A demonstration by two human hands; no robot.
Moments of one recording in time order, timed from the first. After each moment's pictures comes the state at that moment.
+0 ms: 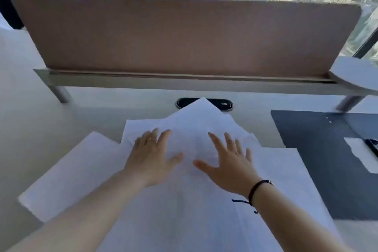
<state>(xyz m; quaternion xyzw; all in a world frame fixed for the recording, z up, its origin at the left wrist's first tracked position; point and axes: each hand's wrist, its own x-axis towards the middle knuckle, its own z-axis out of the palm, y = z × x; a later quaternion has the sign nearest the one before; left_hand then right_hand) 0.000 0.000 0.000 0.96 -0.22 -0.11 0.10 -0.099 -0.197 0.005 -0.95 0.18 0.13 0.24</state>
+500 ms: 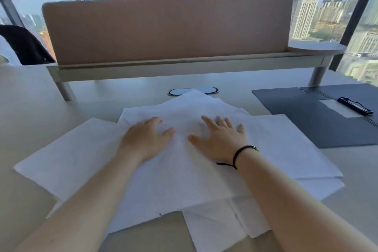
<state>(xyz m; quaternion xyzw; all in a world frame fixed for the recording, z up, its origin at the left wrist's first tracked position) -0.053 0.016 -0.049 0.96 -0.21 0.02 0.18 -0.156 -0.177 -0.049 -0.98 0.17 -0.03 0.13</state>
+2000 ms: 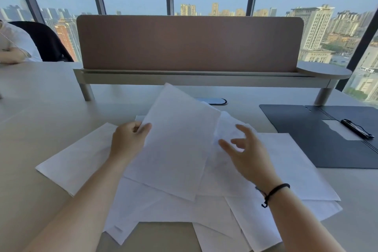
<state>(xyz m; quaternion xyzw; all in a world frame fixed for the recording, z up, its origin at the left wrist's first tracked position) -0.050 0.076 -0.030 0.87 -0.09 0.14 0.46 -0.214 -0.176 -0.020 -0.84 0.22 -0.20 0.44</state>
